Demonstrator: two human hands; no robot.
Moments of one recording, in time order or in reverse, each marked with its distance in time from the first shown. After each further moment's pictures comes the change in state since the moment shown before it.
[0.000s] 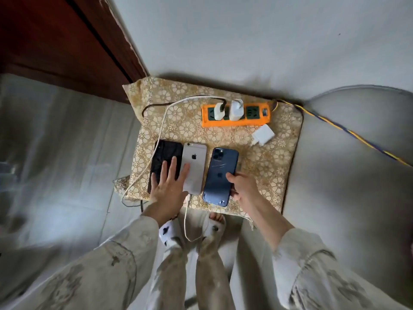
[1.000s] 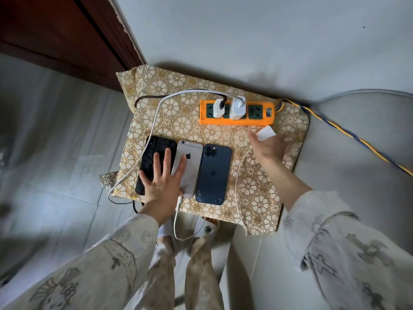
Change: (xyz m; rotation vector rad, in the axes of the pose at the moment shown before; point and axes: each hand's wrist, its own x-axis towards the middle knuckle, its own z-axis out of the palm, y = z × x) left_hand 0.019 0.017 0.007 0.123 0.013 -0.125; right_hand 0.059 -0.084 -0.028 -0.632 0.476 -0.327
